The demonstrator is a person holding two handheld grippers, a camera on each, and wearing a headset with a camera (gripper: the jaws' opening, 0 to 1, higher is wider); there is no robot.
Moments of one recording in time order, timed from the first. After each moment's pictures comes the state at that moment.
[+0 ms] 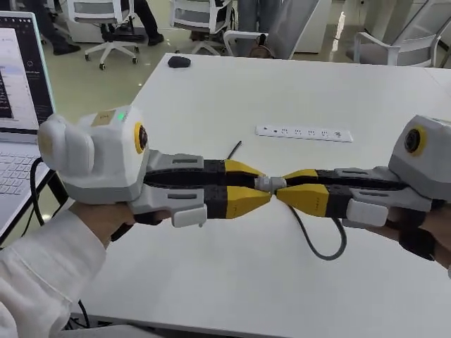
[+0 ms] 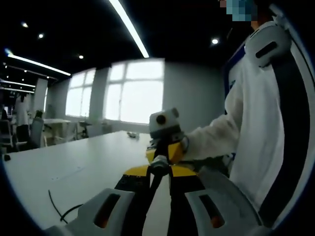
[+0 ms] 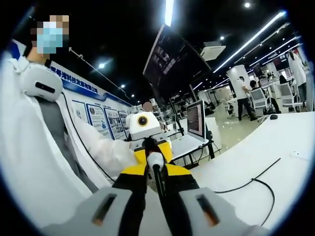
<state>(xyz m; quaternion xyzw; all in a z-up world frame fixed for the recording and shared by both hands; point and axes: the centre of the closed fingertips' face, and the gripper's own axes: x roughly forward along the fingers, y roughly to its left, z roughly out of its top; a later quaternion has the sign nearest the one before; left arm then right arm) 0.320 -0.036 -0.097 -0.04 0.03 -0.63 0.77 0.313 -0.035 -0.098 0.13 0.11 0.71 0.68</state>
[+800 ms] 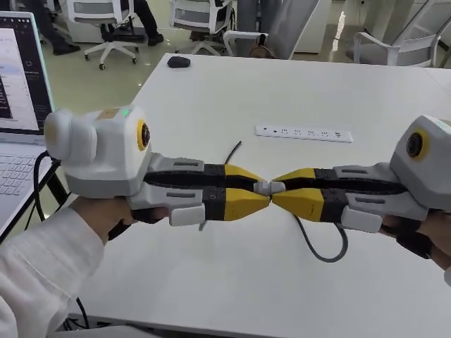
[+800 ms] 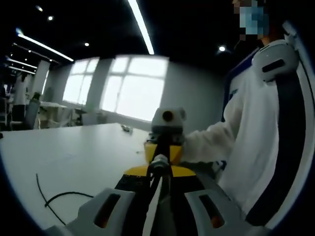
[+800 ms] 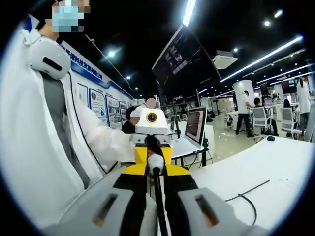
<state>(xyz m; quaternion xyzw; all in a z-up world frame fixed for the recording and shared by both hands) 0.320 -0.037 -0.104 -0.10 0.09 -0.65 0.75 0.308 -0.031 -0.099 0.04 0.04 0.72 0.69</state>
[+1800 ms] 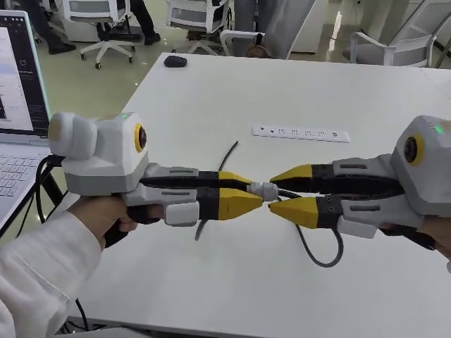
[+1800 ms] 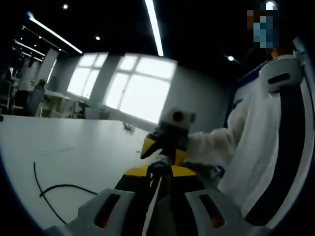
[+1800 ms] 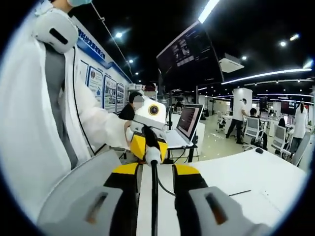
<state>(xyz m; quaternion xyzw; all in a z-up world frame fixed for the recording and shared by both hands) 0.328 -0.030 -0.109 -0.12 0.10 -0.63 0.76 0.326 -0.039 -0.113 -0.05 0.03 0.70 0.72</state>
